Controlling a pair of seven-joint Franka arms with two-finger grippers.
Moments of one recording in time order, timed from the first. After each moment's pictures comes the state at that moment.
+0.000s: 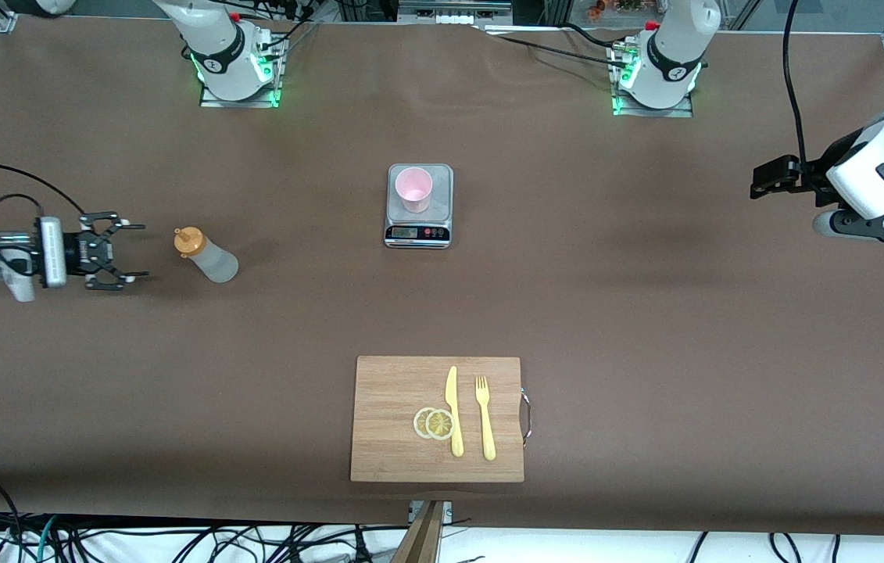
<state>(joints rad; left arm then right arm) -0.06 0.12 0.01 -1.50 -0.03 1.40 0.03 -0.21 0.59 -0.28 -1.70 0.68 1.51 -2.12</state>
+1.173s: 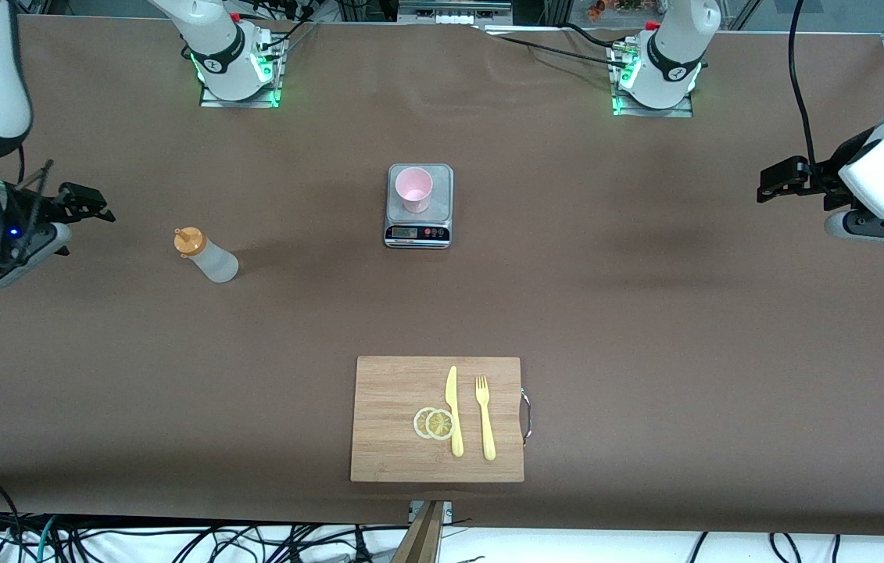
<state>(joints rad) -0.06 0.13 0.01 -1.46 -0.03 1.40 0.03 0.08 0.15 -0.15 -1.75 0.04 1.73 -0.58</state>
